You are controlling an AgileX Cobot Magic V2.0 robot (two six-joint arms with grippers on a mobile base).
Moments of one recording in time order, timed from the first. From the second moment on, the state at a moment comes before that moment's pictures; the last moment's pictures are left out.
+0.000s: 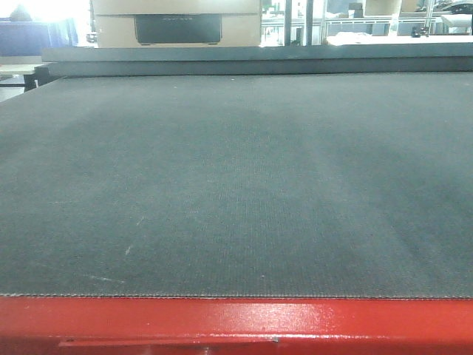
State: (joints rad) left arm -0.20 1.41 -1.69 -0.07 0.65 -0.06; right arm 0.29 1.56 -1.86 0.02 0.87 0.15
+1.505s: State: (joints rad) left arm -0.25 1.48 -1.44 -0.13 0.84 -0.08; right arm 0.29 1.56 -1.62 -0.05 1.08 0.15
